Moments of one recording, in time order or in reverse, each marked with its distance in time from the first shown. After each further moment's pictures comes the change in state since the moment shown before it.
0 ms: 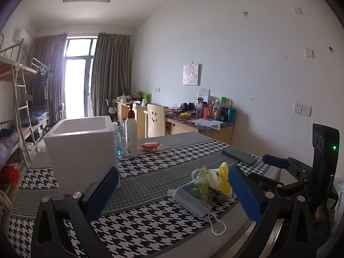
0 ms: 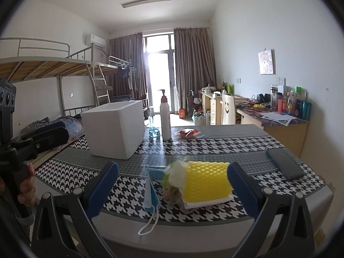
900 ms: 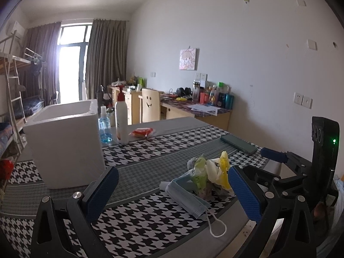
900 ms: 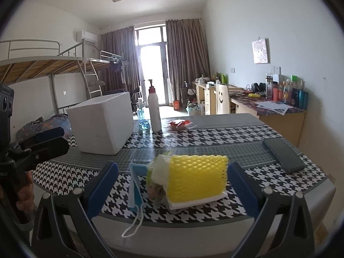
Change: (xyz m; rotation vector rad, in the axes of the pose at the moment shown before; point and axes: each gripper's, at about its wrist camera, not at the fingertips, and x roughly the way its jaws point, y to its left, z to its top) left arm 0.051 -0.007 -0.006 -0.009 0.111 -0.029; right arm 0.023 -0.024 -0.009 0.040 0.059 -0.033
